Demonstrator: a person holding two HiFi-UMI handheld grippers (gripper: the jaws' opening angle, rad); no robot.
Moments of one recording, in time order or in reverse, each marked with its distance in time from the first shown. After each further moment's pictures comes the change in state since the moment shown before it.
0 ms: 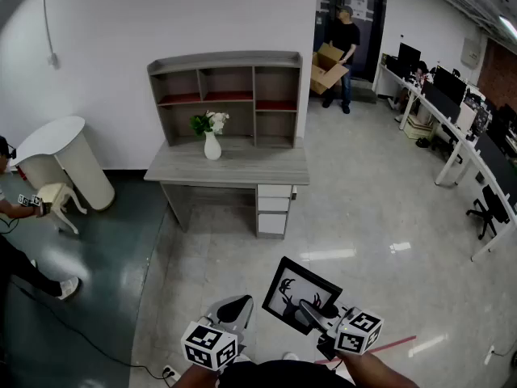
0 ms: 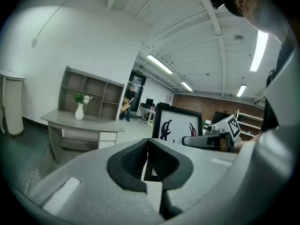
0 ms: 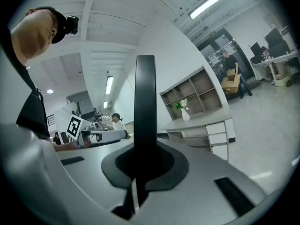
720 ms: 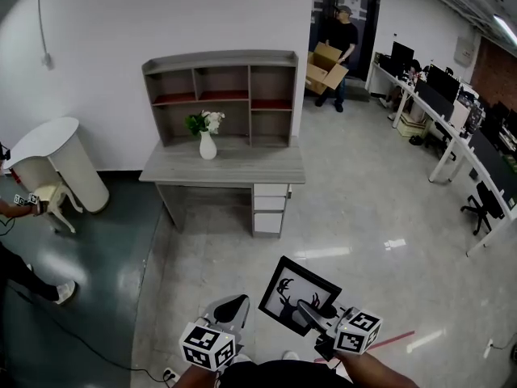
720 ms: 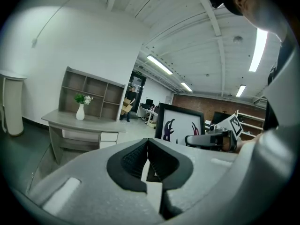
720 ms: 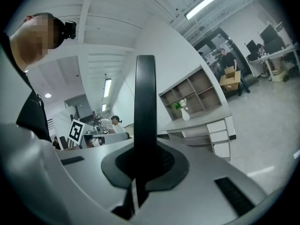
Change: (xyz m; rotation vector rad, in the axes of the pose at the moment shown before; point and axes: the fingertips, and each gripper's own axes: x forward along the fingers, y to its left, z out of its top) left arm -0.010 0.017 -0.004 0.004 -0.006 -0.002; right arm 0.008 0.011 -0.005 0.042 -0.018 -0.019
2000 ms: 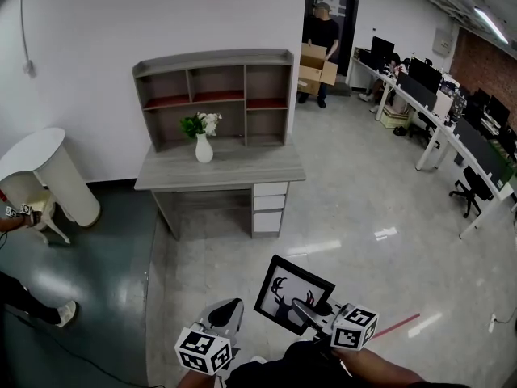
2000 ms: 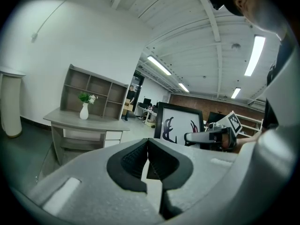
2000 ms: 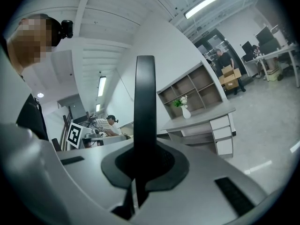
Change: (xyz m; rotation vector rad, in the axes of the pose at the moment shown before) left arm -0.056 0.088 -0.008 -0.004 0.009 -0.058; right arm 0.086 0.051 -0.024 0.023 -0.004 -0.071
